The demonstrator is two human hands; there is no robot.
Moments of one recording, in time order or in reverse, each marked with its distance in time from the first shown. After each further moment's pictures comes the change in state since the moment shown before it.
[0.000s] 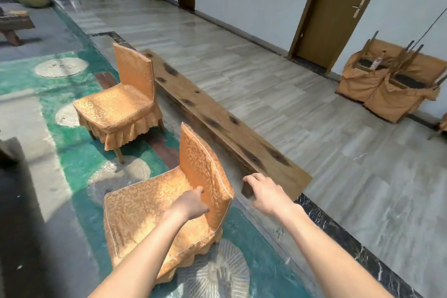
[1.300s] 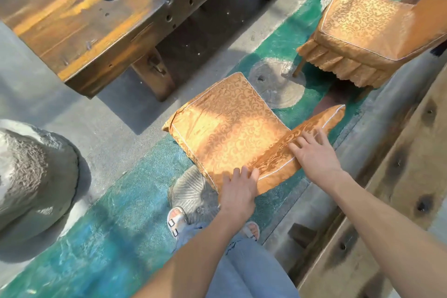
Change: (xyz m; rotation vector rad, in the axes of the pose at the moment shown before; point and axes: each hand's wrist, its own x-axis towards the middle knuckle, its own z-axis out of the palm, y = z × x) left_hand 0.224 0.111 0.103 -0.305 0.504 -0.959; right_hand 0.436 -0.045 0.023 -1.121 0.017 -1.439
